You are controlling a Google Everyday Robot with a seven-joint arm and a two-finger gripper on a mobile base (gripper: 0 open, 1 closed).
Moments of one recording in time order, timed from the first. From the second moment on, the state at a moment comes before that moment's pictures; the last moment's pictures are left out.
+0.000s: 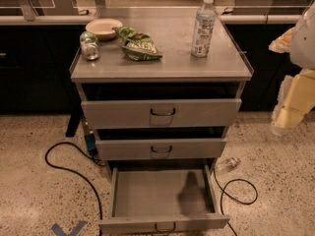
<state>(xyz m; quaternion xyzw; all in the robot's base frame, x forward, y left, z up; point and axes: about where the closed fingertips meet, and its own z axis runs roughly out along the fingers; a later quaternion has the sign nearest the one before) 0.438 -0.217 0.976 -0.60 0.78 -0.03 0.16</state>
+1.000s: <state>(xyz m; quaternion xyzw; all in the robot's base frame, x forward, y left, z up) 0.519 -0.219 1.013 -0.62 0.75 -0.07 0.22</state>
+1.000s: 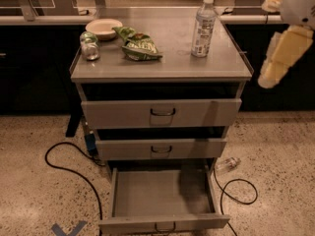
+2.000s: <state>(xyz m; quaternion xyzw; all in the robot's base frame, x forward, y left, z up) 0.634 -0.236 1.052 -0.55 0.72 0.02 0.43</state>
